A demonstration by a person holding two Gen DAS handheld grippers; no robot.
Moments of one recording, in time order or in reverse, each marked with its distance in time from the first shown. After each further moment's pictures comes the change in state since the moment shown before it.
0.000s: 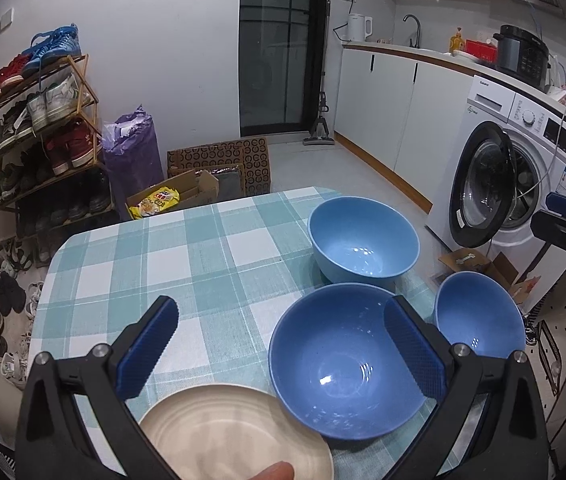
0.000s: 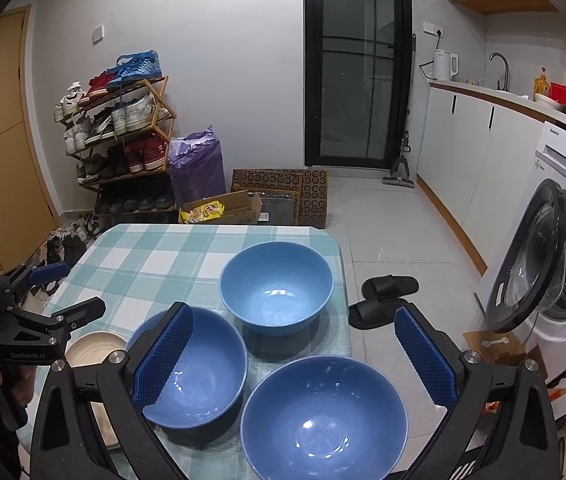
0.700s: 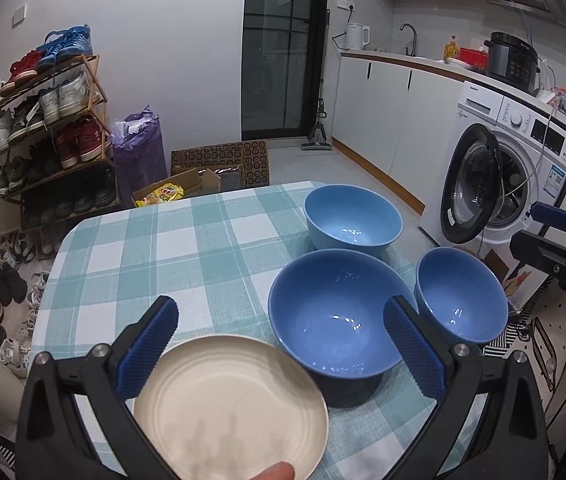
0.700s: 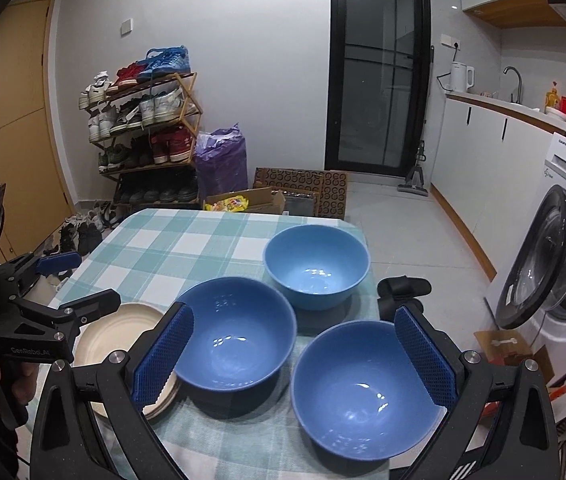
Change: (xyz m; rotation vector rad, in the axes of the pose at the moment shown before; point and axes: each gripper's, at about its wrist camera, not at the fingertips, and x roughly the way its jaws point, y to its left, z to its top) left arm -0.050 0.002 -0.044 -0.012 -0.036 -0.011; right arm -0.033 0.049 -0.044 -0.051 -0.030 0.037
